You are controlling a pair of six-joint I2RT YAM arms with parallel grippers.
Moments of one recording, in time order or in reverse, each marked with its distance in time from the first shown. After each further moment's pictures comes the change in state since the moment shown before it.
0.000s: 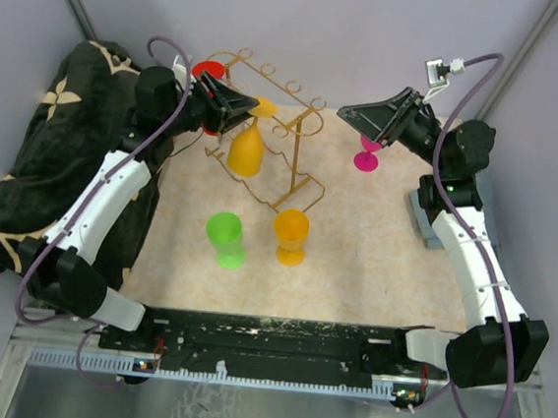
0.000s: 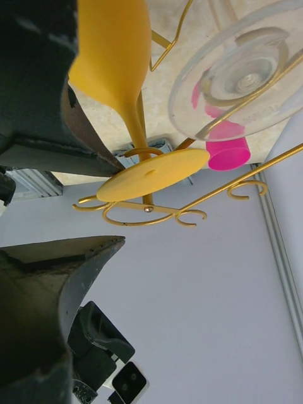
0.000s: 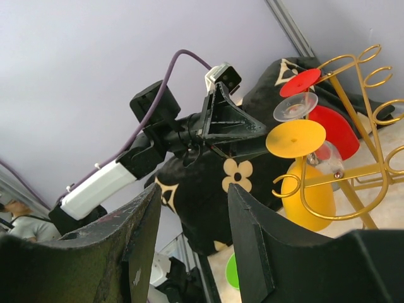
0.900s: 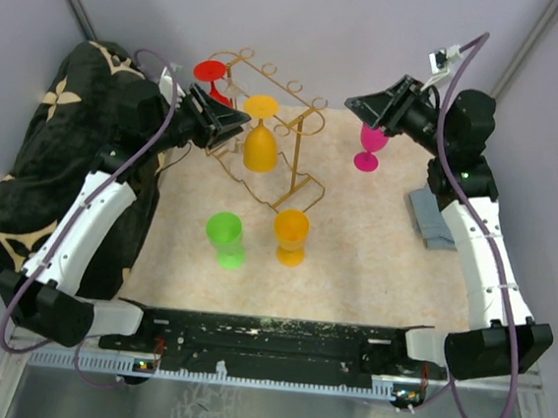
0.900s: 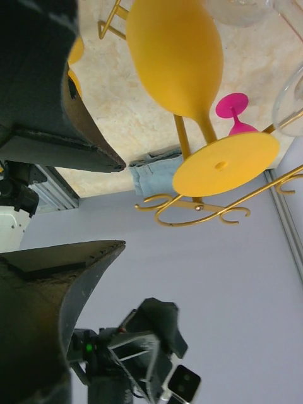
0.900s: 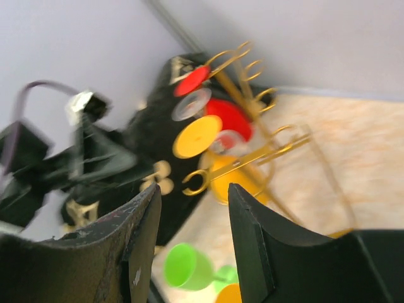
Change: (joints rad) left arm -0.003 -0.153 -0.090 -0.077 0.008 0.055; right arm 0.000 0.025 0.166 -0.499 0.171 -0.309
